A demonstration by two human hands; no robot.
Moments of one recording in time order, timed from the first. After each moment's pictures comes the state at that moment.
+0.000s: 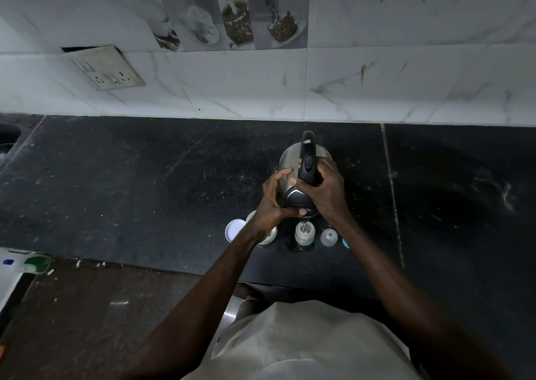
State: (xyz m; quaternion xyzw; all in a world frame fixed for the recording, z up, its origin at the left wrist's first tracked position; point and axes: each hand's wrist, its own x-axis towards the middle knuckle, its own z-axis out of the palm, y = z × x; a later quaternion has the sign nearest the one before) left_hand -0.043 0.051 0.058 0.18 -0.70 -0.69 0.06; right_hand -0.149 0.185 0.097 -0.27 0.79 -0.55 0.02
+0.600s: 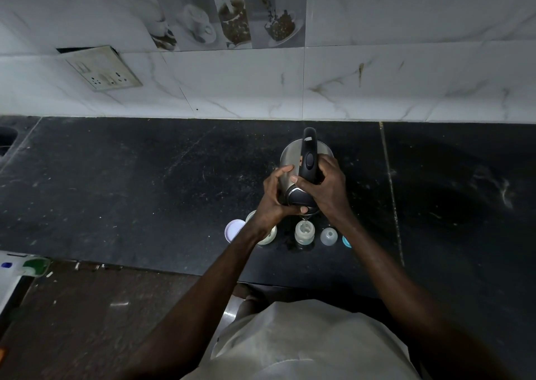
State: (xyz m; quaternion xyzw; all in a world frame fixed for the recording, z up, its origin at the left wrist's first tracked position) left_hand -0.048 0.051 0.058 0.17 -0.71 -0.68 0.07; right_hand -0.151 0.186 0.100 -0.26 0.80 -0.54 0.00
